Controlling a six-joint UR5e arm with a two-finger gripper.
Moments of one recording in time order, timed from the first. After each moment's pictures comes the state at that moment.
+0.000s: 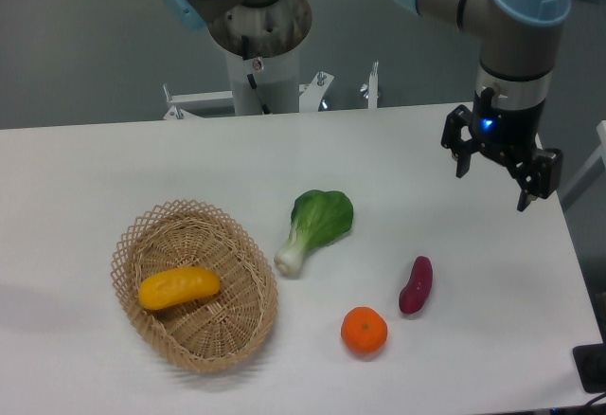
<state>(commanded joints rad) 2.71 -1.86 -1.41 -1.18 1.50 1.52</state>
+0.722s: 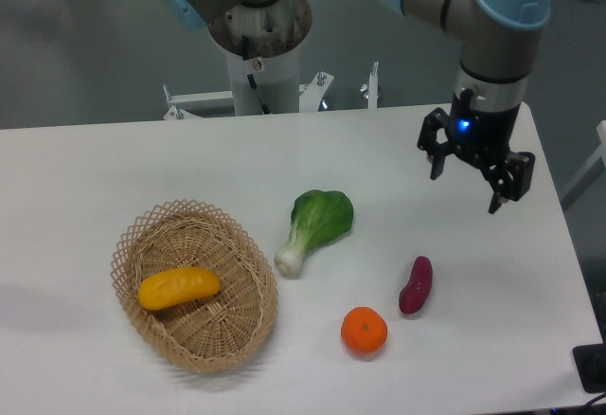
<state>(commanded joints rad) 2.70 -1.76 -1.60 -1.10 1.38 1.38</state>
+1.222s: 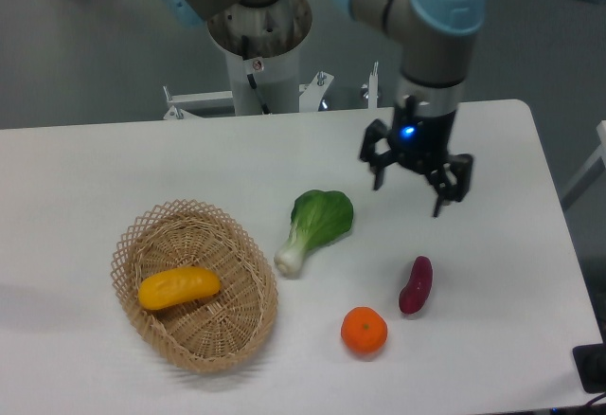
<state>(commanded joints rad) 2.52 -1.75 -1.69 -1.04 1.36 1.06</state>
